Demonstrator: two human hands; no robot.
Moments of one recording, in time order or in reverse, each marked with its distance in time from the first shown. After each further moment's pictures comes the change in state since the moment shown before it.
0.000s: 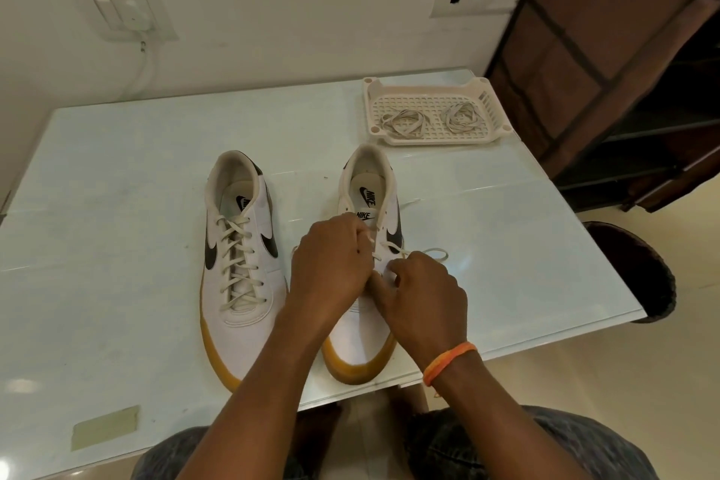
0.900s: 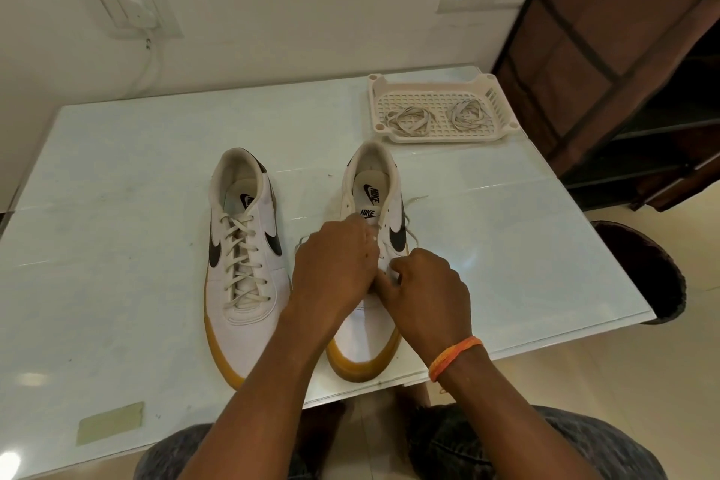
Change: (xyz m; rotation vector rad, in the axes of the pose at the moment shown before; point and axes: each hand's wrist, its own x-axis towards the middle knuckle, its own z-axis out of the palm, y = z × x) left_hand 0.001 0.001 -0.002 0.120 -0.018 0.040; right_hand 0.007 0.003 0.002 0.049 -0.028 -0.022
